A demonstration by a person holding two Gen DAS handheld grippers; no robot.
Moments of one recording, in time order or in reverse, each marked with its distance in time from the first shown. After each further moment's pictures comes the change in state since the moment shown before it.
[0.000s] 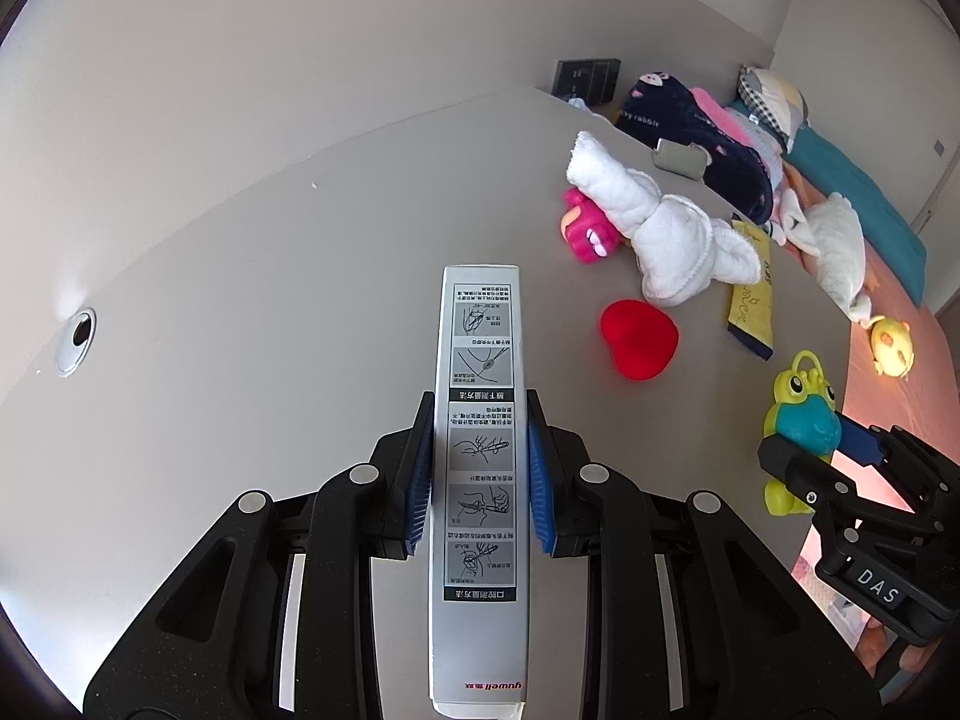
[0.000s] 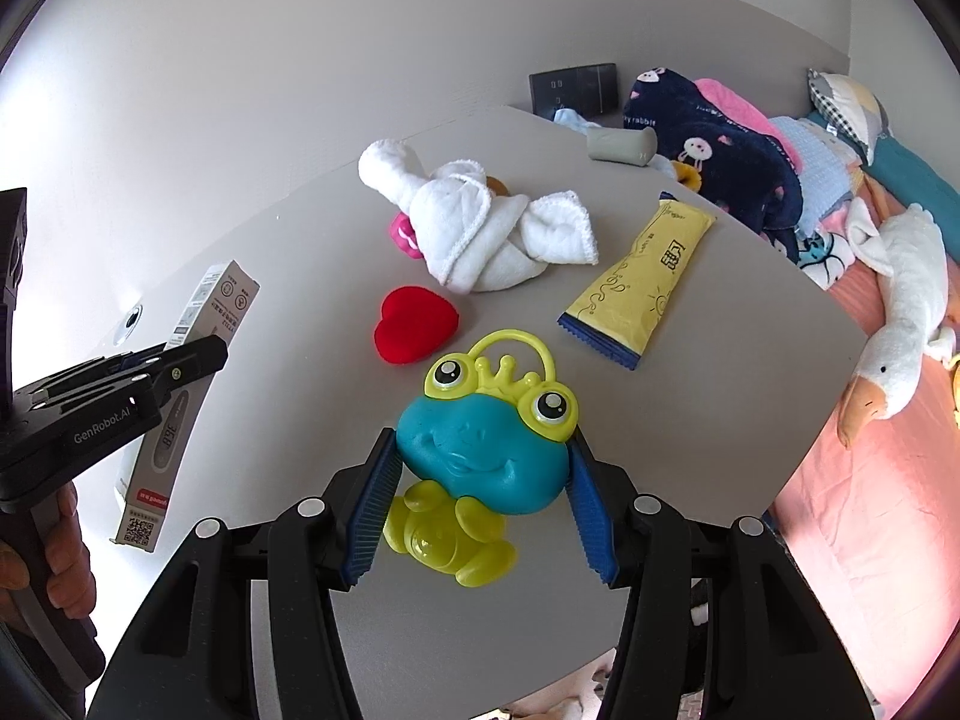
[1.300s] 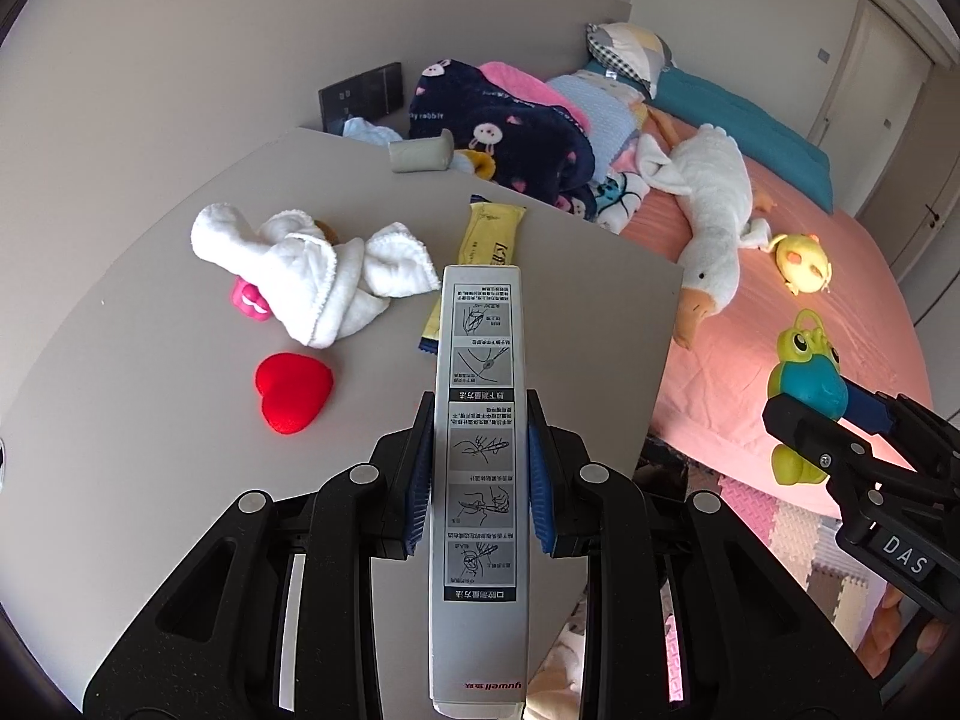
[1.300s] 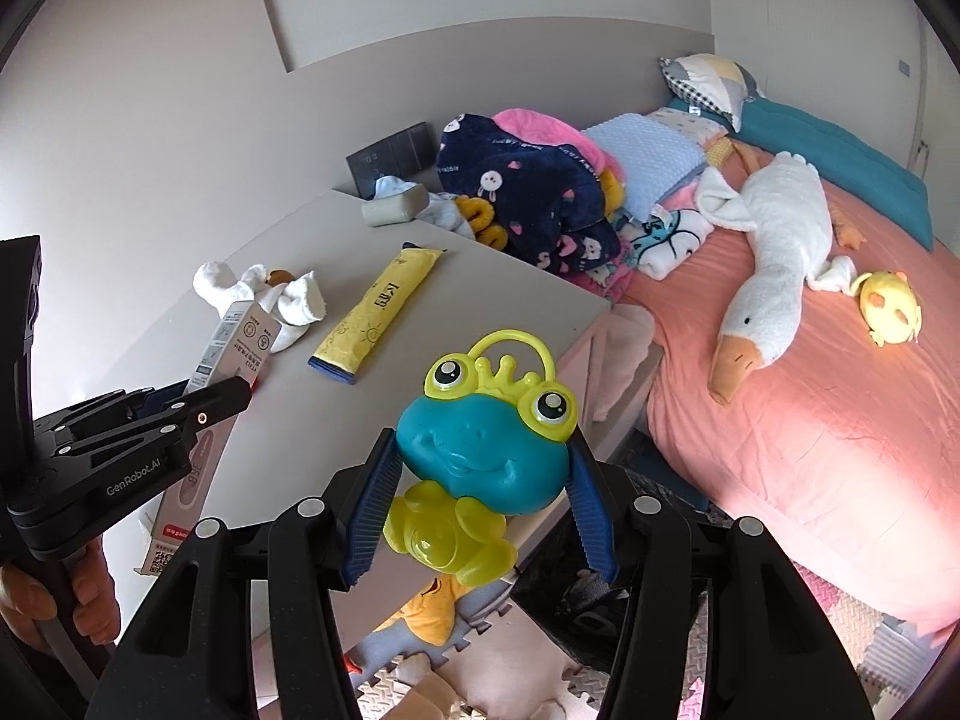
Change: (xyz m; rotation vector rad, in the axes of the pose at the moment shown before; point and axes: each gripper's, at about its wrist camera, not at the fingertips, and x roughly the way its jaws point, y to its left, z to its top) left arm 0.001 -0.172 0.008 0.255 -0.014 -0.184; right arm -0.091 -0.133 -0.035 0.216 -0.124 -0.164
